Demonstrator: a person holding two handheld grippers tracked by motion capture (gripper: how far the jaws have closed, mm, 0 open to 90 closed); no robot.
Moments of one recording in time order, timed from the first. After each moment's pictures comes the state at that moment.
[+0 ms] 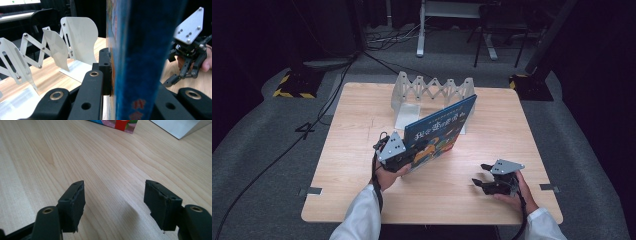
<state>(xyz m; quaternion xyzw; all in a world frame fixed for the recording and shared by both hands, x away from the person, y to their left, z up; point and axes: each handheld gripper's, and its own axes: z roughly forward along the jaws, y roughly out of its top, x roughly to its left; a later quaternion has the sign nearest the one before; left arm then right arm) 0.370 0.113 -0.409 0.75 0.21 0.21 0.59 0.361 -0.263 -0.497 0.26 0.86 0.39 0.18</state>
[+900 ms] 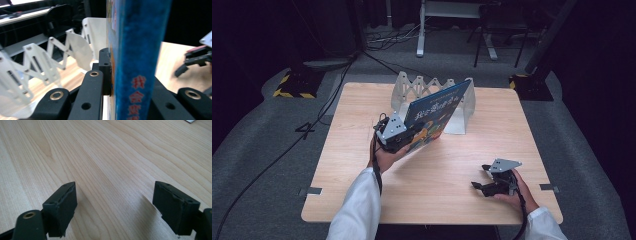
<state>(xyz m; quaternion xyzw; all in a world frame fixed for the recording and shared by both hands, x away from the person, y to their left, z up) 0.408 0.117 -0.384 0.76 0.23 0.25 0.55 0.367 -0.264 -0.503 0.28 0.87 0.37 0.14</state>
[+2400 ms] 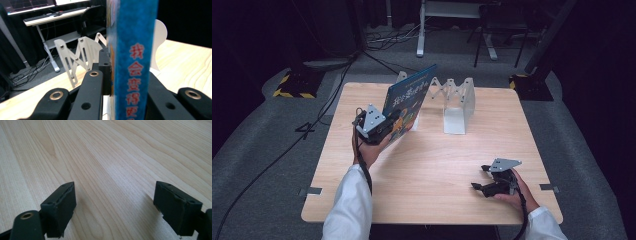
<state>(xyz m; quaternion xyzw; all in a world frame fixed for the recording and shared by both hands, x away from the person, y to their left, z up) 0.411 0.170 -0.384 0.71 0.32 0.32 0.54 0.369 -0.265 -0.503 0.28 0.88 0.38 0.12</state>
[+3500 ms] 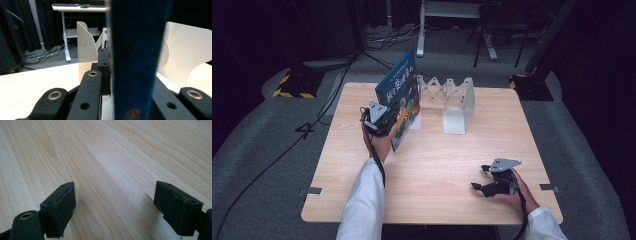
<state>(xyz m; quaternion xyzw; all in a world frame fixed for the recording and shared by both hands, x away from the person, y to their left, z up) 0.462 0.149 -0.416 0.64 0.43 0.32 0.55 0.369 -0.264 -0.504 0.28 0.88 0.38 0.12</state>
